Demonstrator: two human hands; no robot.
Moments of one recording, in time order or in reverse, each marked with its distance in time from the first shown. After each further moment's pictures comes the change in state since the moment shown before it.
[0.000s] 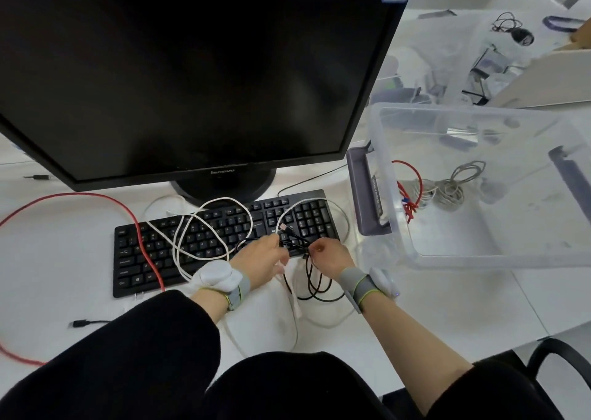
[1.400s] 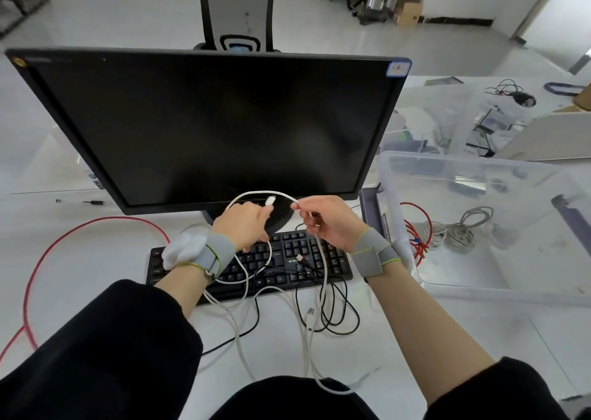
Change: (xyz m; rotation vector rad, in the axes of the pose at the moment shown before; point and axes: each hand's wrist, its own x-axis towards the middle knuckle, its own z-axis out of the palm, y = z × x) left_hand -0.048 -0.010 -0.127 -0.342 0.301 -0.459; right_hand -0.040 -0.117 -0.070 0.855 -0.266 -0.319
